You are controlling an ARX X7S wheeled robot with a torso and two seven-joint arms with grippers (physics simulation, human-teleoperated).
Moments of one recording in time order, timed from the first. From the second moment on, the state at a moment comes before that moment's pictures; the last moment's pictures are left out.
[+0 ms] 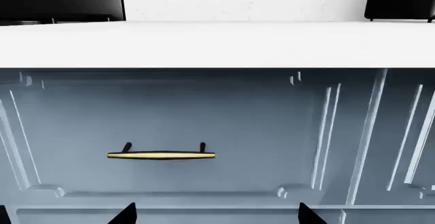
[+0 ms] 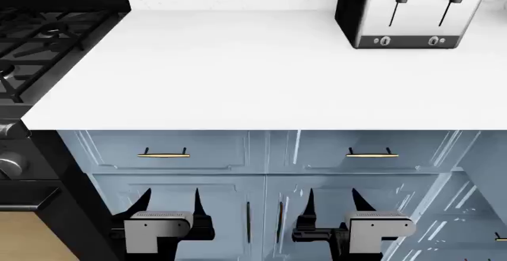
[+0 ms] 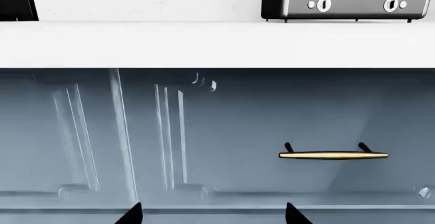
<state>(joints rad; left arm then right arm) 0.00 0.00 0.00 0.00 0.00 0.00 0.00 0.00 0.00 0.00 0.00 0.00 0.00 0.00</state>
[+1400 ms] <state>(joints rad) -1.76 -0.01 0.42 -0.86 -0.57 -0.38 -0.16 1.82 0.10 -0.27 0.91 0.01 0.32 -0.19</state>
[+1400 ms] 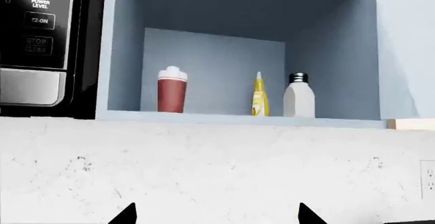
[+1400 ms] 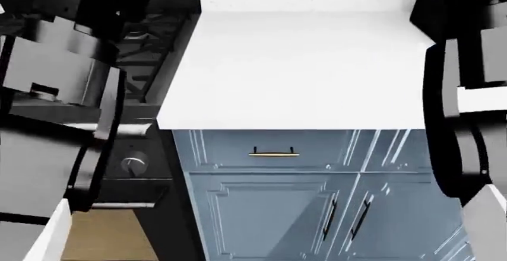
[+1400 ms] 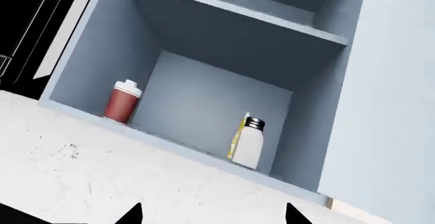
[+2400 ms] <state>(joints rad) -2.23 0.00 1.08 -1.31 -1.26 -0.44 -0.21 2.31 0.05 -0.15 1.30 -0.02 0.49 -0.30</state>
